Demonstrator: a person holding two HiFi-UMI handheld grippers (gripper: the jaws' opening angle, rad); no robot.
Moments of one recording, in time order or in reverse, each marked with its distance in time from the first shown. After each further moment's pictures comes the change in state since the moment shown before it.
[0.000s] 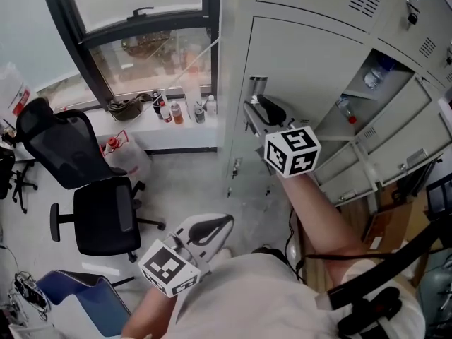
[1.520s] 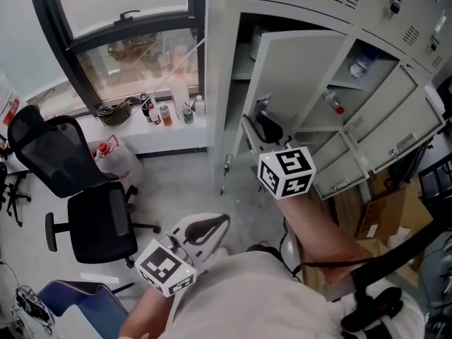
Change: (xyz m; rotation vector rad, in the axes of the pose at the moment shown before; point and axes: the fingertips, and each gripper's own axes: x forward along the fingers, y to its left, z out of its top) left arm -0.013 -0.009 -0.006 0.005 -0.006 -0.070; right arm -0.053 0.026 -0.008 -0.005 0.023 -0.130
